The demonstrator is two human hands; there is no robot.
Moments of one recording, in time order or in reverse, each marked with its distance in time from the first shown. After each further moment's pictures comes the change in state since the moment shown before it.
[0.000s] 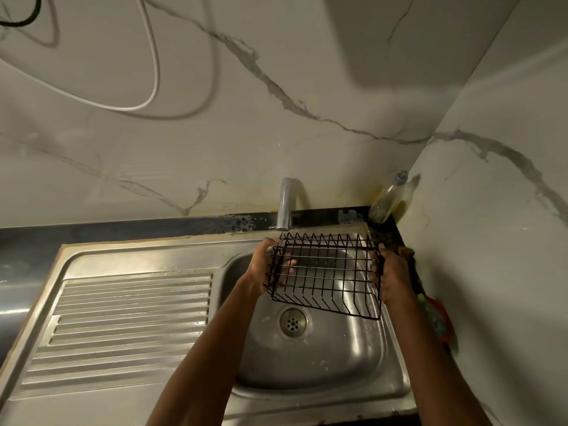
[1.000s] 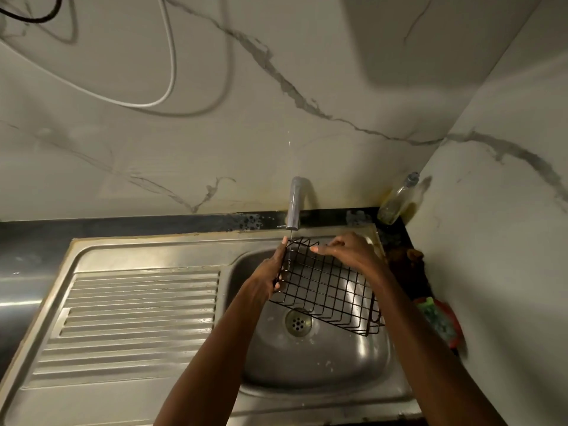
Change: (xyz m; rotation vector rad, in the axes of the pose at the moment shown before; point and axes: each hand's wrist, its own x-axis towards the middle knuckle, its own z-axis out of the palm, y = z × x) left_hand -0.008 -0.007 0.005 0.008 0.224 -0.103; right_hand -0.031 -0.016 0.076 -1.172 -0.383 -0.596
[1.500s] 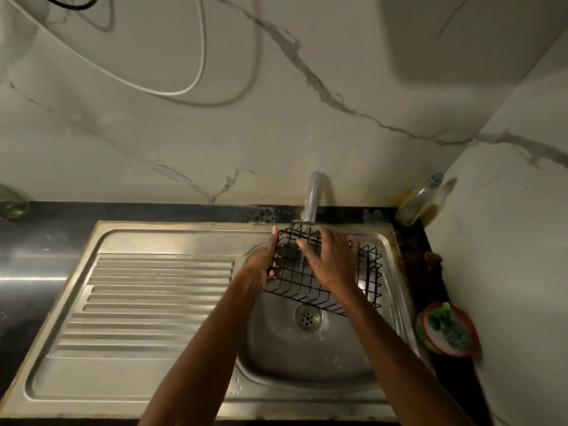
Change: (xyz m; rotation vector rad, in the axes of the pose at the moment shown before) left_hand -0.030 0.020 -0.031 0.075 0.130 0.102; right_hand -0.017 -0.041 0.075 -0.147 0.325 -0.237
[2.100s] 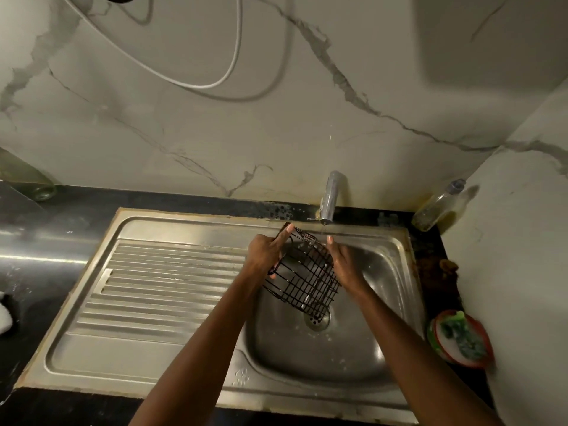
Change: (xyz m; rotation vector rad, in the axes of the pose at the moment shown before) left_hand -0.007 0.001 -0.029 0.285 0.162 0.314; right_hand -0.003 0.026 0.026 0.827 -0.293 0.196
